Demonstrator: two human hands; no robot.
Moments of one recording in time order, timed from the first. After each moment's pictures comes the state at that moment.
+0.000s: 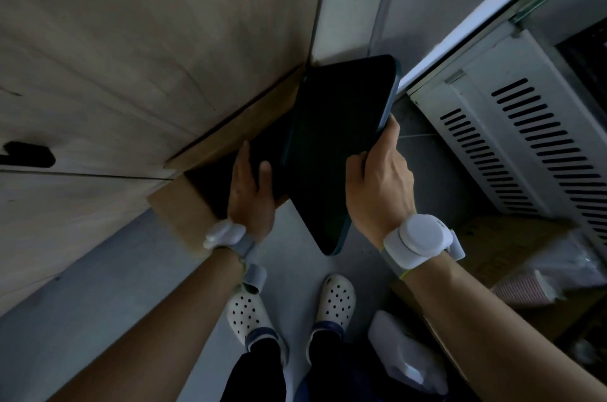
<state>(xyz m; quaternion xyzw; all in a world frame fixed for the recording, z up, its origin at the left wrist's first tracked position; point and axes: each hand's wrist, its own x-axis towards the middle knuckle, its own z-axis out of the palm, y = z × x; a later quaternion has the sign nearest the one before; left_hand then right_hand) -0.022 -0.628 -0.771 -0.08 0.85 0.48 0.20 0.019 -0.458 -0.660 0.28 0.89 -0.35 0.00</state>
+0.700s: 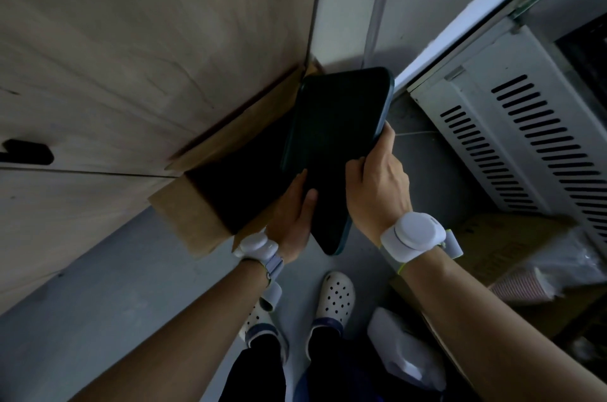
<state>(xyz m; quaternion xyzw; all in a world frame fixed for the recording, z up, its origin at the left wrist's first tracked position) 0.023 -0.598 -0.772 0.05 0.81 0.45 0.37 0.025 -0.450 -0.675 0.30 0.88 -0.38 0.04</state>
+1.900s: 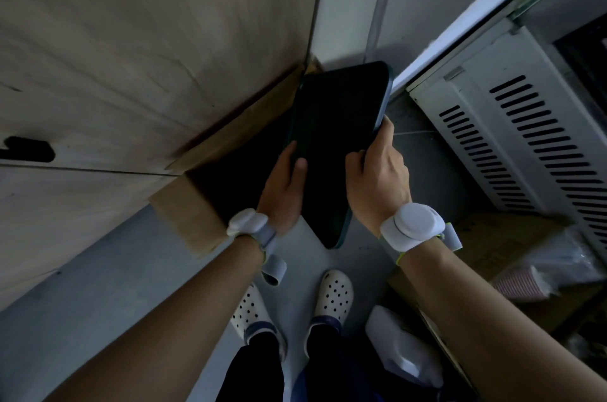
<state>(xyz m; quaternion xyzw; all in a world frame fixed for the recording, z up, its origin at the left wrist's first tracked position) -0.015 -0.590 -0.765 -0.02 0.78 0.53 0.33 0.018 -0.447 -0.673 0.30 0.89 -0.35 0.02</state>
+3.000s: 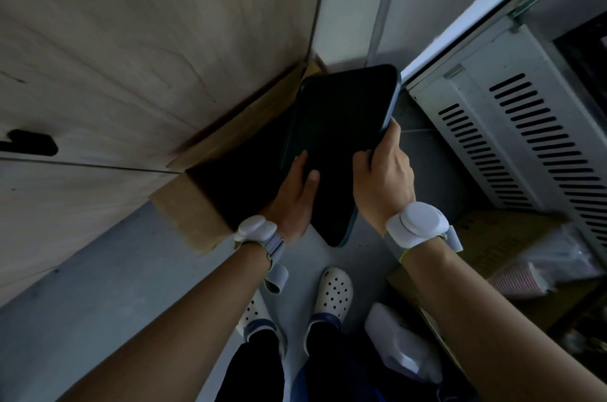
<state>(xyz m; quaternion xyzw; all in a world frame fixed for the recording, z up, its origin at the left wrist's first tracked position) 0.003 -0.592 -0.760 0.01 0.76 0.51 0.40 0.023 -0.447 -0.679 0.32 0.88 -0.35 0.02</state>
